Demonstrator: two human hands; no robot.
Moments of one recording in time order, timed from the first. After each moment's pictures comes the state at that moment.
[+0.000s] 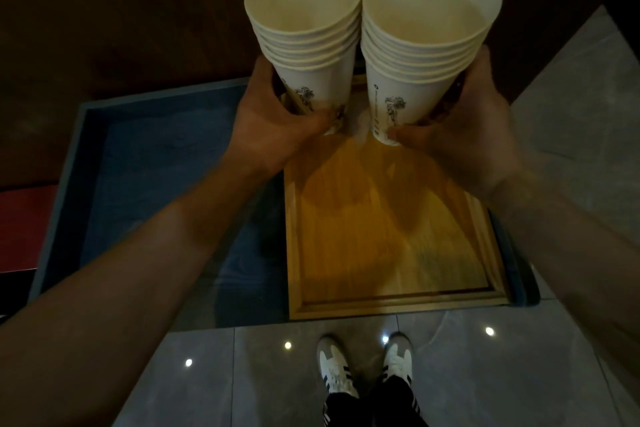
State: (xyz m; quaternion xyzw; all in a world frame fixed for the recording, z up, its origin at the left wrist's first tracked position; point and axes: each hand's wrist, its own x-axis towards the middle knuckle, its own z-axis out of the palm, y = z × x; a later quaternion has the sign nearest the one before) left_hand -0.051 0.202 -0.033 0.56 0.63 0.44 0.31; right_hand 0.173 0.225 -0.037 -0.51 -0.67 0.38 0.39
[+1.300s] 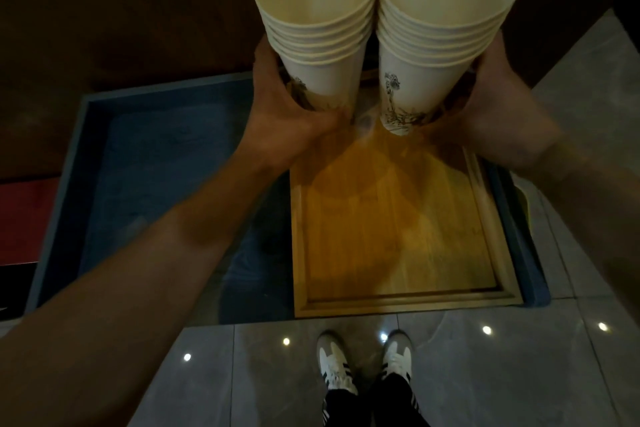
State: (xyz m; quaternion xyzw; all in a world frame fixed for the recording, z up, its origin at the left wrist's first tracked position) left_hand -0.045 0.203 -0.036 0.56 0.61 0.47 0.31; right_hand 0.191 0.249 -0.032 -0.46 -0.72 0.44 0.30
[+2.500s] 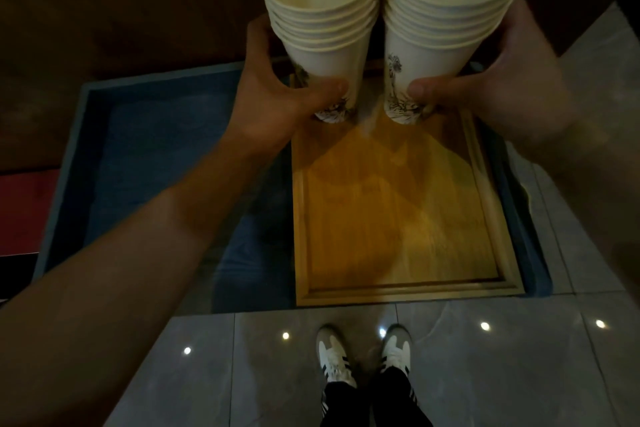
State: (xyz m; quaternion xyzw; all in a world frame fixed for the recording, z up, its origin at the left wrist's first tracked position) left_hand -0.049 0.193 -0.014 0.53 0.61 0.48 0.35; right_hand 0.188 0.251 -0.021 -0.43 -0.69 0.43 0.39
